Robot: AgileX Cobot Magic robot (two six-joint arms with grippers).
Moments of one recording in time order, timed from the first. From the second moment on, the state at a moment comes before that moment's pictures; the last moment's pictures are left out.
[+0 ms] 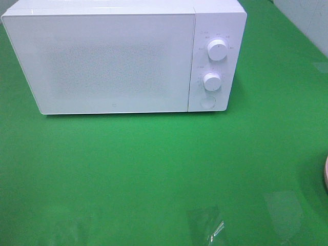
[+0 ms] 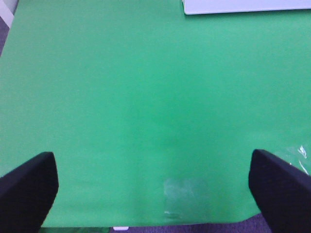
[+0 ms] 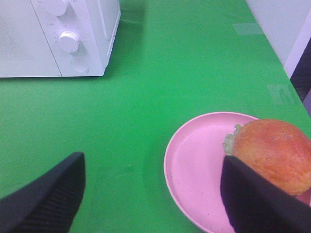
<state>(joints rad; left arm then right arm) 0.09 0.25 -0.51 -0.06 1.05 0.14 0.15 0.00 -0.51 -0.15 1.02 0.18</state>
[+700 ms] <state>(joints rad) 0.09 0.00 -0.50 -0.06 1.05 0.14 0.15 0.00 -0.51 -0.15 1.02 0.18</state>
